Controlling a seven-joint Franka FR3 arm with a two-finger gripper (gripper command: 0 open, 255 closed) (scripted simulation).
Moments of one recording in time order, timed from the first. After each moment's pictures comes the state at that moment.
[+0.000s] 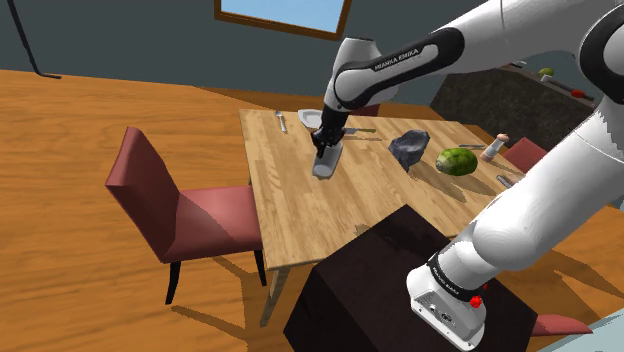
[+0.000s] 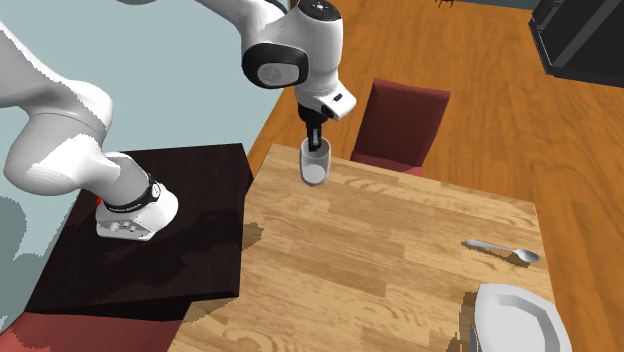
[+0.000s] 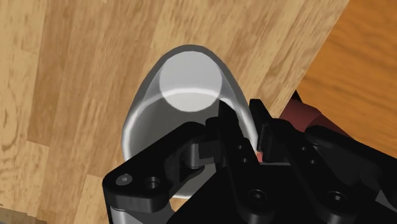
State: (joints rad) arm 0.02 -0.02 0.09 -2.35 0.07 2.31 0.09
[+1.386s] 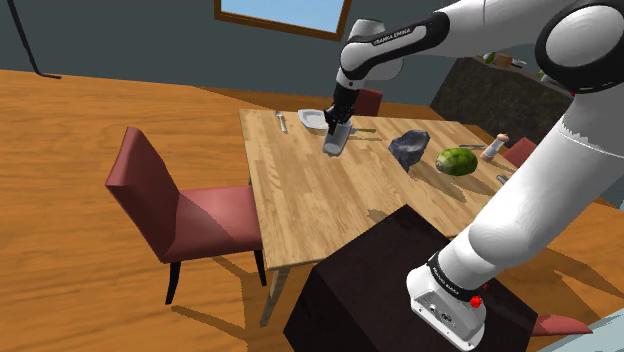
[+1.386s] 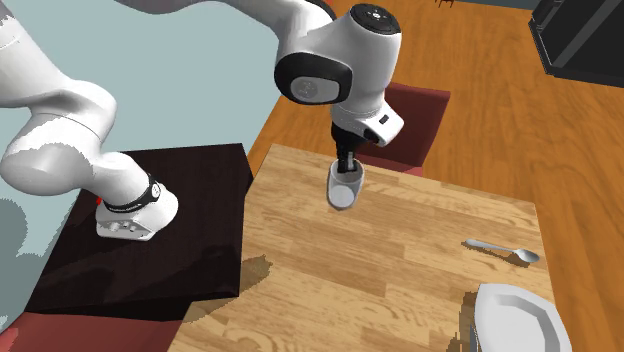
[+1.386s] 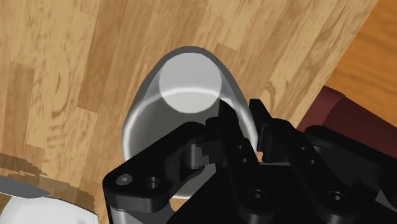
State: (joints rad) arm -0.08 0.11 0.00 -2.11 0.06 2.18 -0.08
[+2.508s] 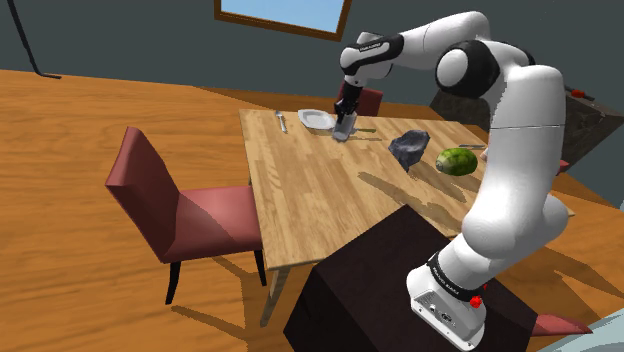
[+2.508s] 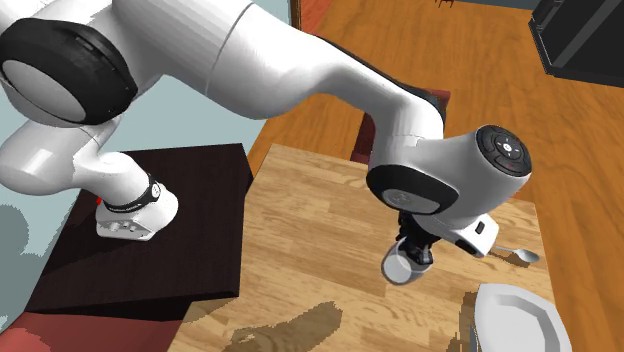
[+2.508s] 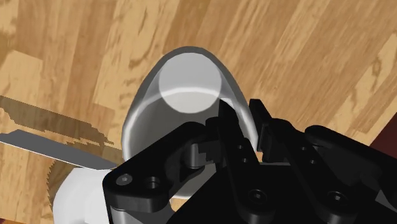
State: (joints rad) arm -0.26 0.63 -0.08 -1.48 0.09 2.06 -0.35
